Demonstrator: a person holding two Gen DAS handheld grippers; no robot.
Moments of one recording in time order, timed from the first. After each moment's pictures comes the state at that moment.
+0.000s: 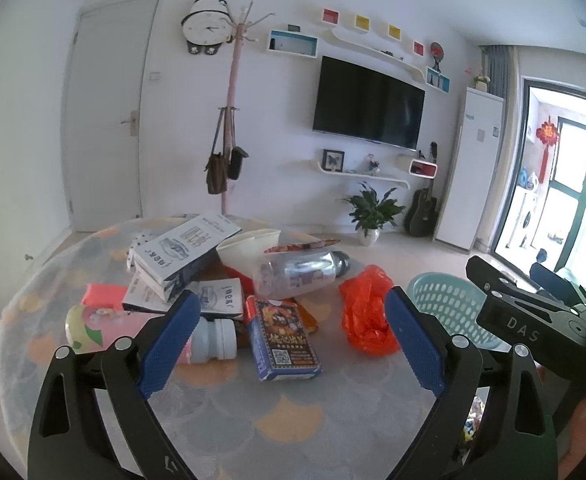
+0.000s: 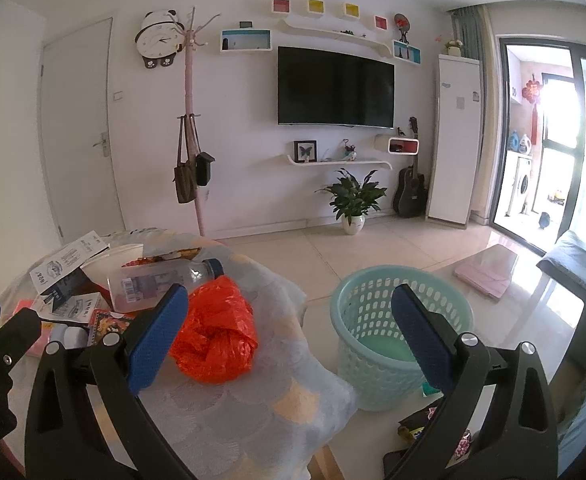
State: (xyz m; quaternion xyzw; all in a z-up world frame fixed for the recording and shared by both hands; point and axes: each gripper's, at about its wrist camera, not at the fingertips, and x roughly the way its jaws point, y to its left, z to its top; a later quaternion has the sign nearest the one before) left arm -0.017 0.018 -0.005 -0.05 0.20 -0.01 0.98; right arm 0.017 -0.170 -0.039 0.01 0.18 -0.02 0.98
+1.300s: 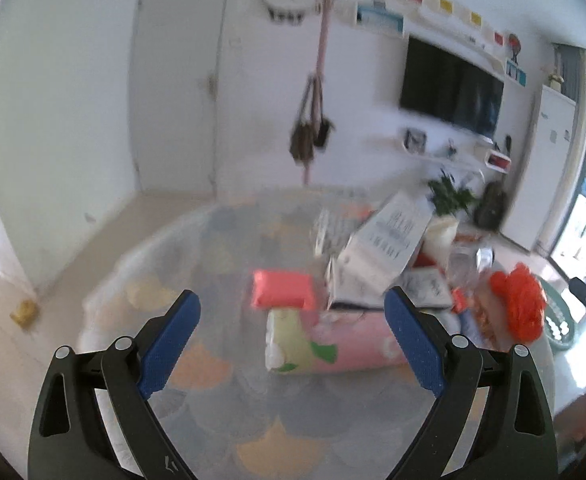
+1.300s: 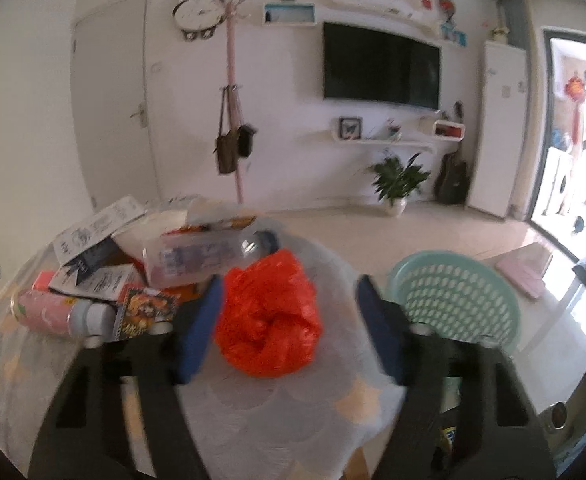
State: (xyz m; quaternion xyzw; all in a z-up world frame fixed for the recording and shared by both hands) left arm -0.005 0.196 -0.022 -0.09 0.28 0.10 0.95; right arm 0.049 -0.132 -0.063 -0.01 0.24 0.07 0.97
